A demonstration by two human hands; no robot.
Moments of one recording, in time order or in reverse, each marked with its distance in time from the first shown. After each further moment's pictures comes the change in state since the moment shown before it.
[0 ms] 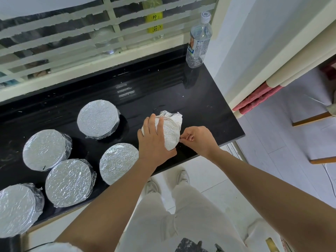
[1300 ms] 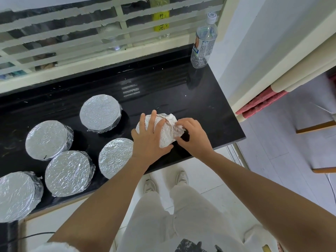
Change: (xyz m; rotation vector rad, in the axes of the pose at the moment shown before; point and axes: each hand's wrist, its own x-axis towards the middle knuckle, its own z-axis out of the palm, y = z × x) left_hand -0.007 -0.015 0.000 0.055 -0.026 0.024; right_hand 0.000 0.000 0.018 0.048 0.161 -0.140
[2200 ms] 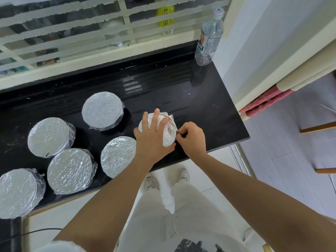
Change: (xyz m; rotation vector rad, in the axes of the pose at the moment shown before) left_hand 0.000 0.004 -0.002 -0.042 0.034 -0.022; right_hand 0.005 -0.021 0.022 0.035 0.066 0.347
